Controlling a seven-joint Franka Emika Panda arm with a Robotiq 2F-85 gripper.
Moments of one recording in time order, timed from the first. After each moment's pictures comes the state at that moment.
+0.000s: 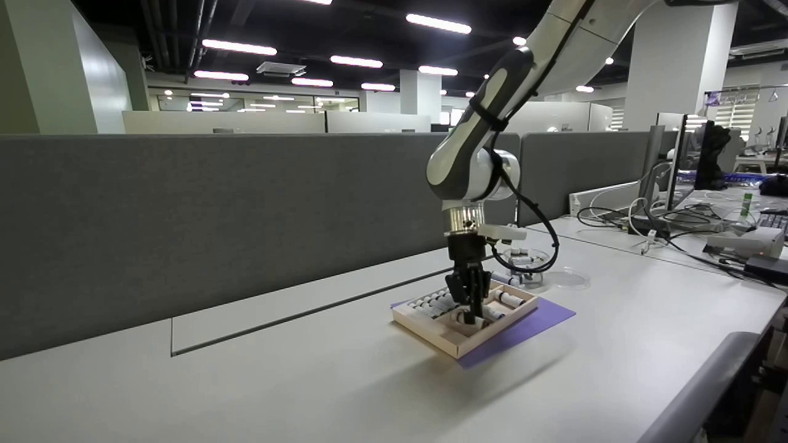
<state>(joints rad) -0.05 0.78 0.09 -1.77 0.16 2.22 -0.33</state>
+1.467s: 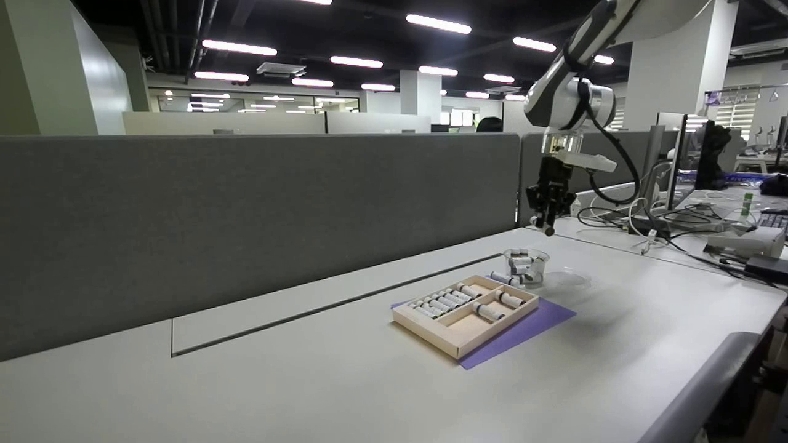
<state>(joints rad) -0.37 0.60 -0.10 -1.71 0.31 2.23 -0.28</state>
